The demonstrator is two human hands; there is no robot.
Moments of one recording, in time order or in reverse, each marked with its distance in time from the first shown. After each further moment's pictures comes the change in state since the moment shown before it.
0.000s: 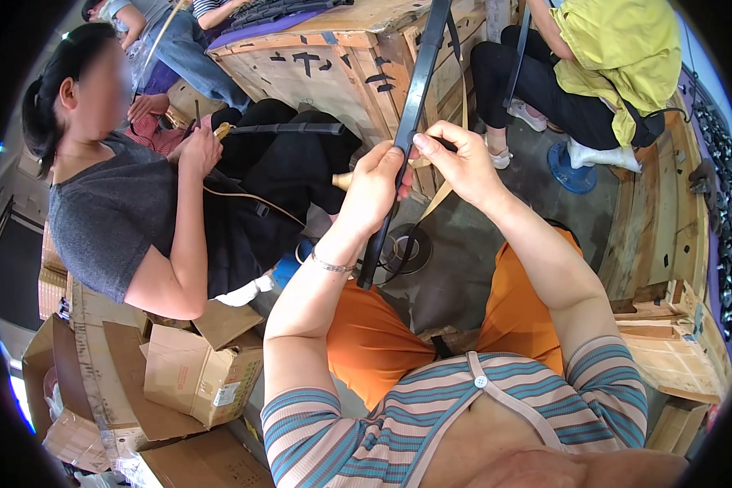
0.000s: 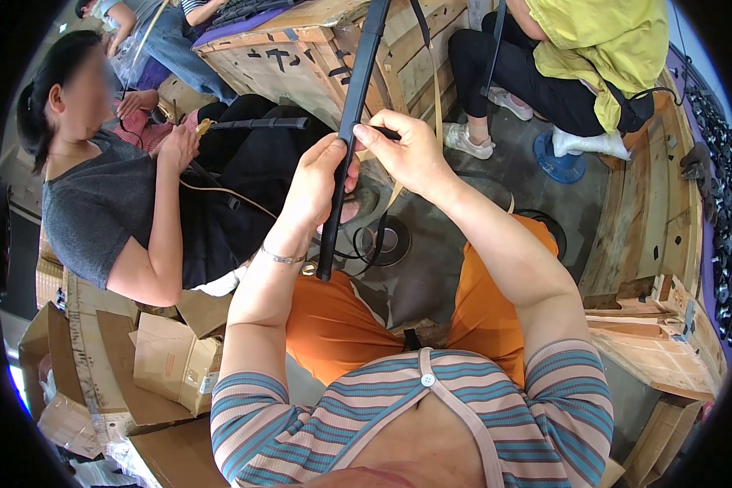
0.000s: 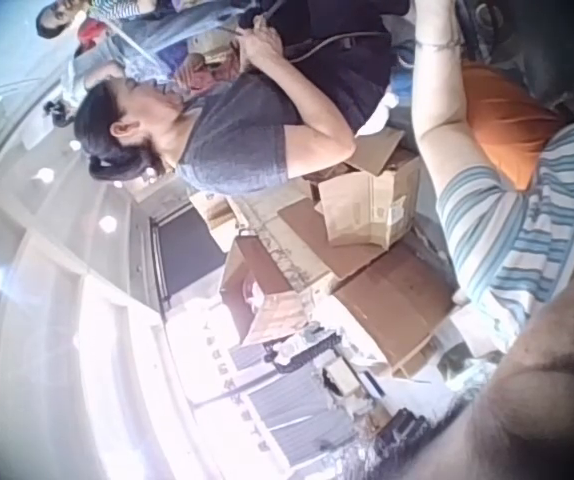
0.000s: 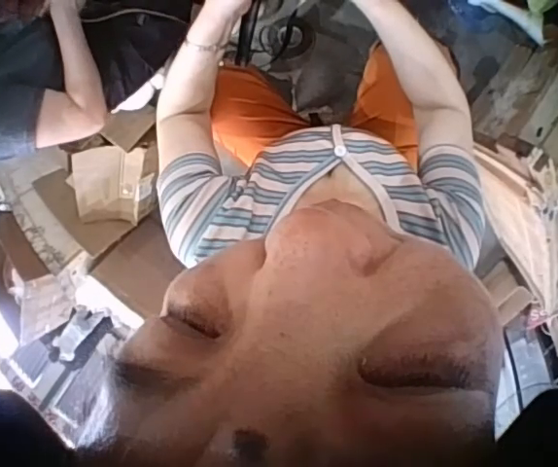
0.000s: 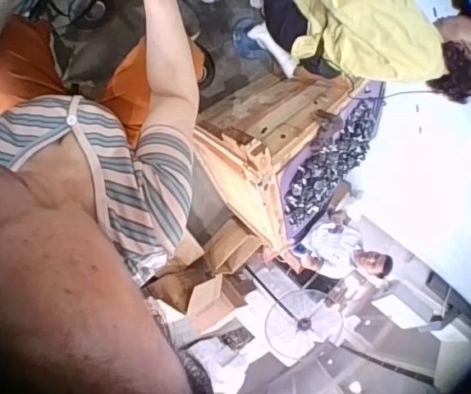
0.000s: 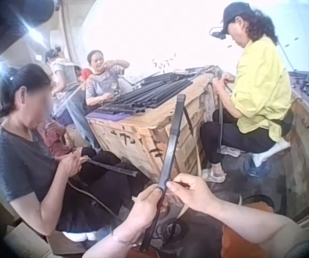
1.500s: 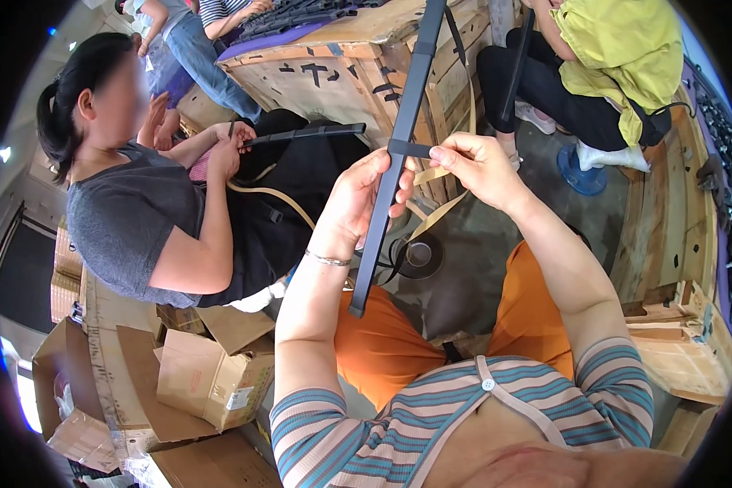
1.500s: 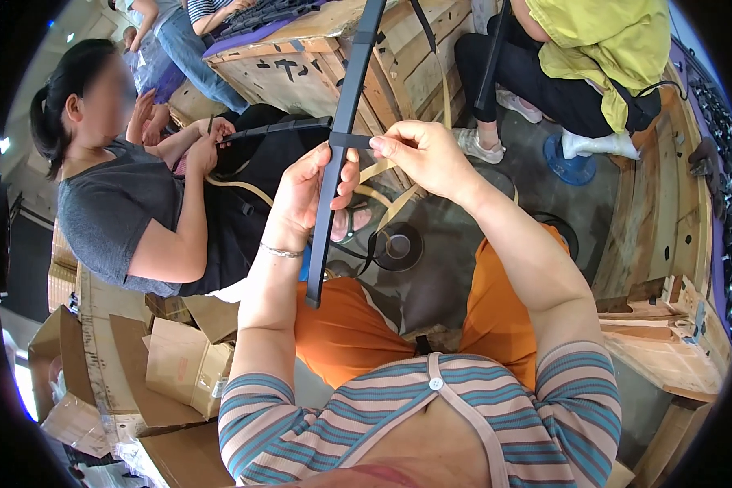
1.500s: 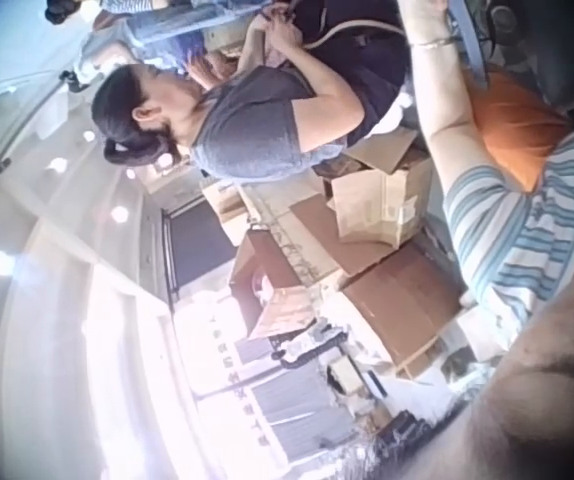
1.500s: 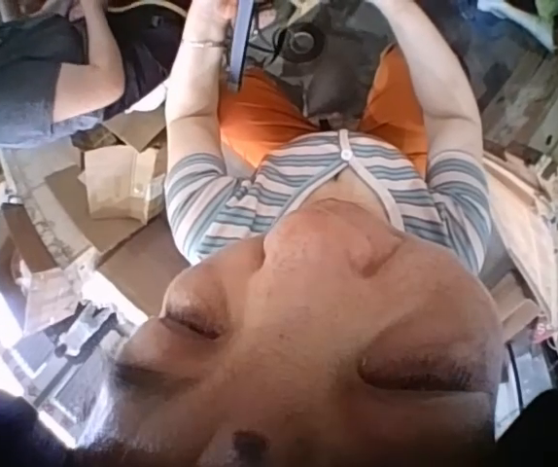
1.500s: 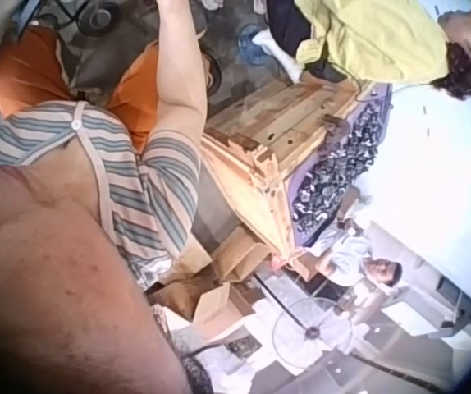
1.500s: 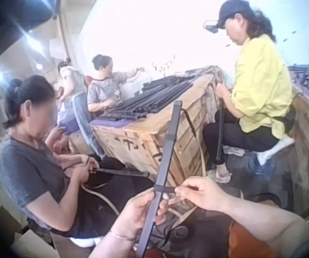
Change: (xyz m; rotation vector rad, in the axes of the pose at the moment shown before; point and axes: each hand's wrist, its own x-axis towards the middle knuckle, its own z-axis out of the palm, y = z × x) left_hand 0.005 0.007 -0.030 -0.548 -0.429 -0.099; right_hand -0.004 -0.008 -0.018 -0.028 -0.066 0.093
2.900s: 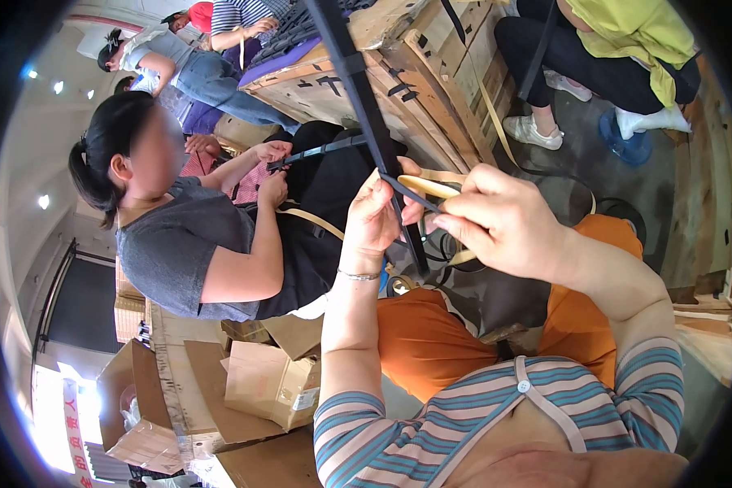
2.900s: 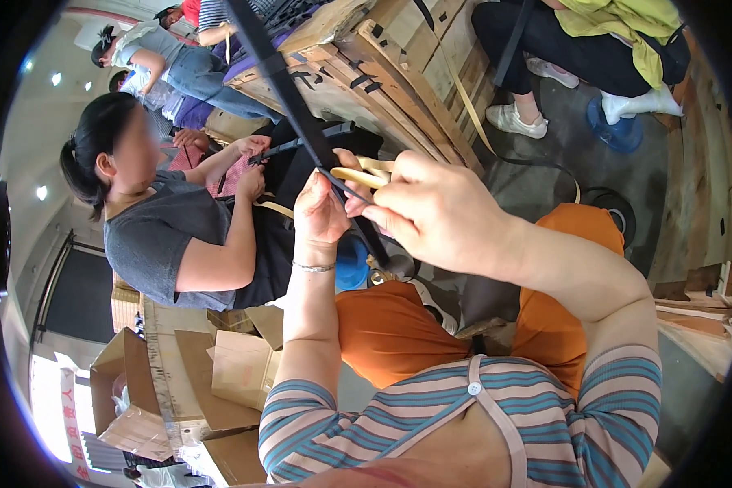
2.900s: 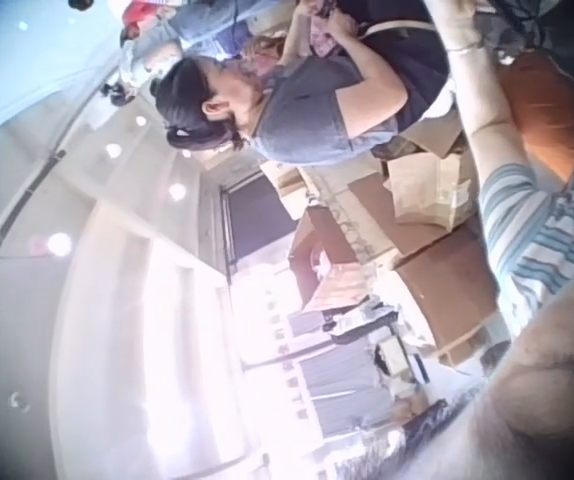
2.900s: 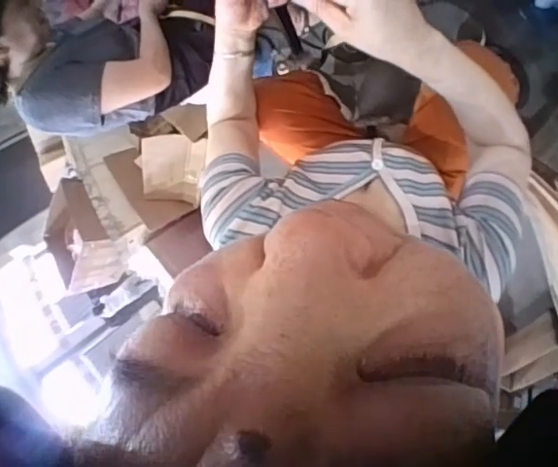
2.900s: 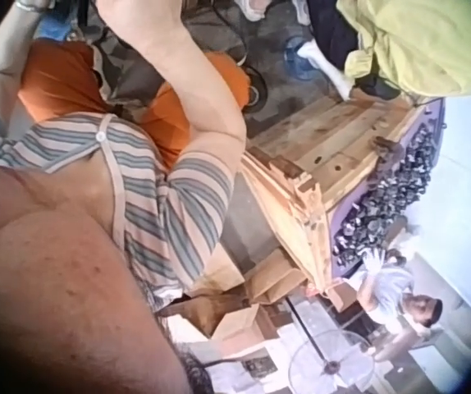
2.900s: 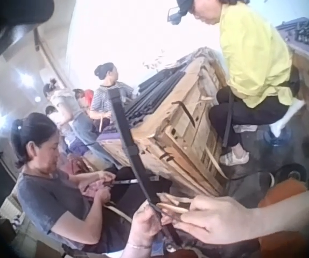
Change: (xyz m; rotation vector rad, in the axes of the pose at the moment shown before) left_hand -0.004 0.001 -0.011 0.108 -0.039 0.121; right_hand -0.045 -0.048 0.022 -0.441 0.137 -0.466
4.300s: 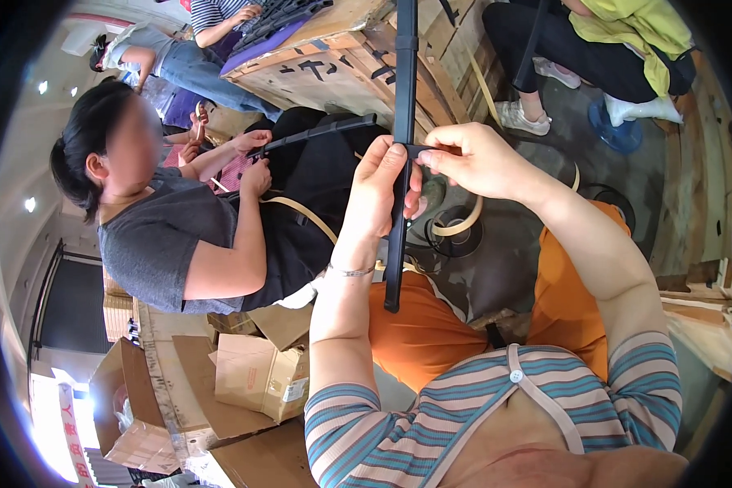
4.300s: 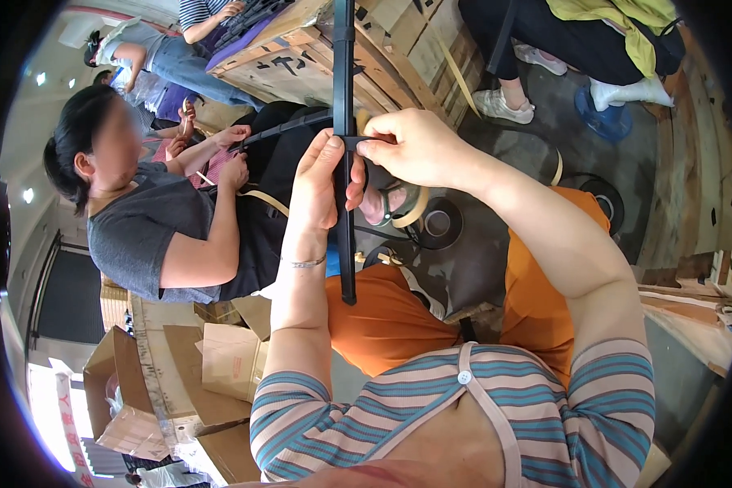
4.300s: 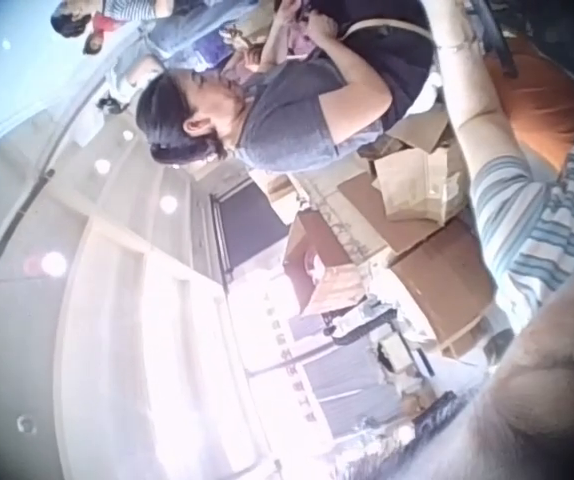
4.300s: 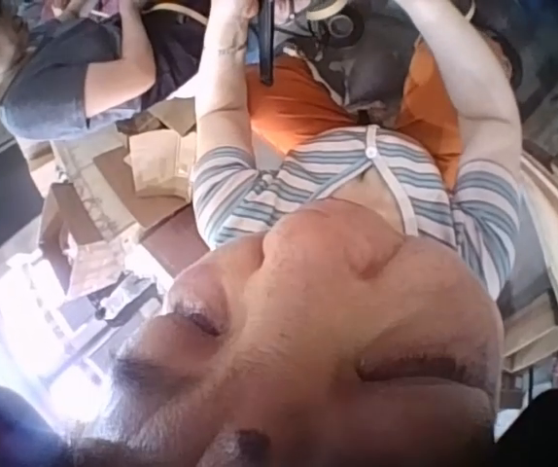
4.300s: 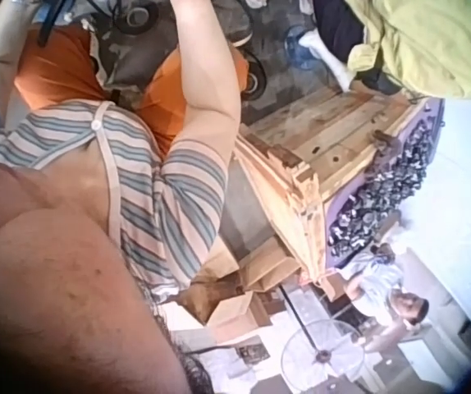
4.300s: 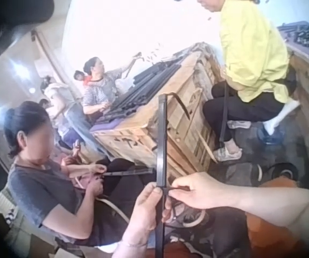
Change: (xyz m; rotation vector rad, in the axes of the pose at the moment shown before) left_hand 0.010 -0.007 0.033 0.245 0.331 -0.093; right_hand 0.024 0.056 0.016 0.308 -0.309 0.581
